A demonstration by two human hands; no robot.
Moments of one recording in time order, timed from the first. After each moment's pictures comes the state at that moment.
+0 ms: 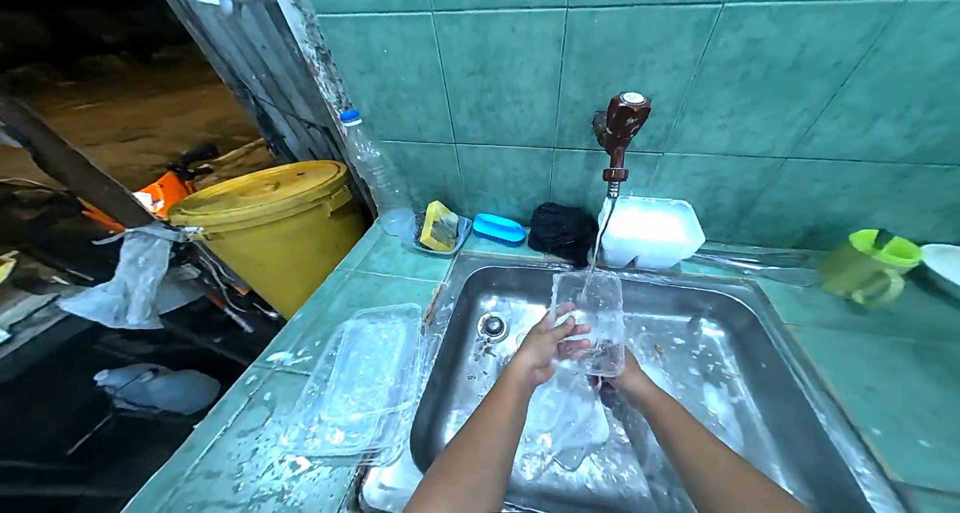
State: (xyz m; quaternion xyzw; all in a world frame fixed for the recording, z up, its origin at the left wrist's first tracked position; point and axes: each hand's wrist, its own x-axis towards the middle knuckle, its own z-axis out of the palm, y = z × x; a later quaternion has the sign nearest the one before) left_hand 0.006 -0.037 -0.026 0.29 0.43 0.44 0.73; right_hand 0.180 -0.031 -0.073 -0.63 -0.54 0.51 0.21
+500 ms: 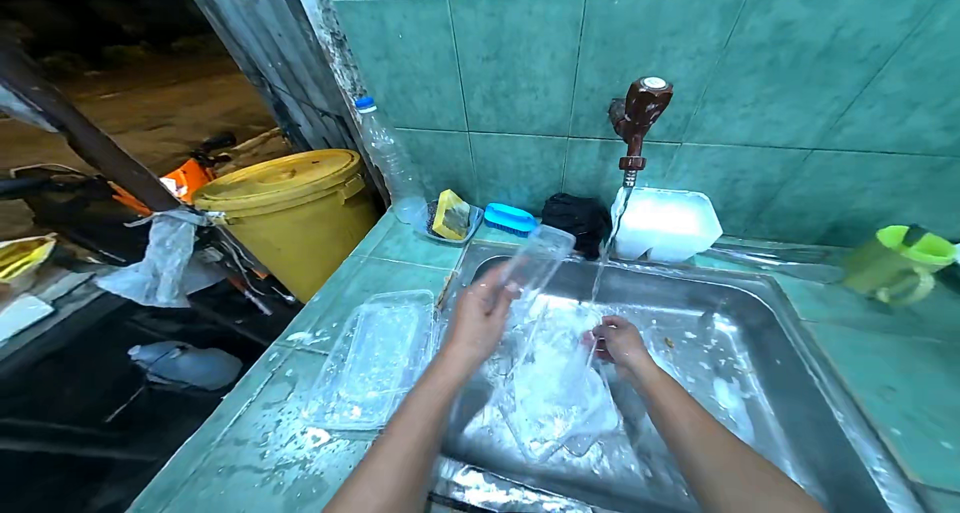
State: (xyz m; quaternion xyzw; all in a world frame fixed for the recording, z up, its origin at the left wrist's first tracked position) left_hand -0.091 -0.094 0.060 0.66 0.53 0.47 0.25; right_hand 0.151 -0.019 -0.049 -0.63 -0.38 0.58 0.34
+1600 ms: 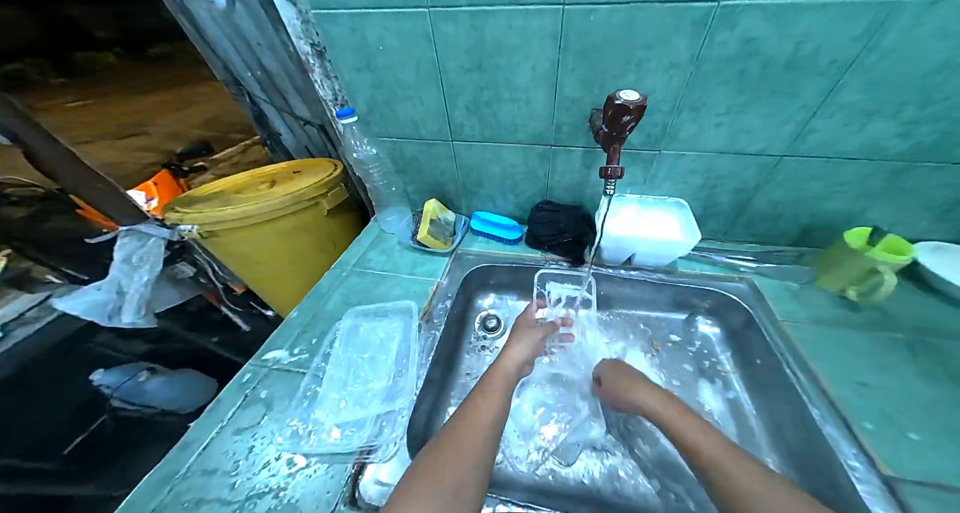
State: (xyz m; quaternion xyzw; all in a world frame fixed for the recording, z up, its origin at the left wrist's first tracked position) left_hand -0.008 -0.035 -0.020 0.34 0.50 0.44 0.66; right_hand 0.176 -0.048 -0.021 -0.57 -0.73 0.34 -0.19
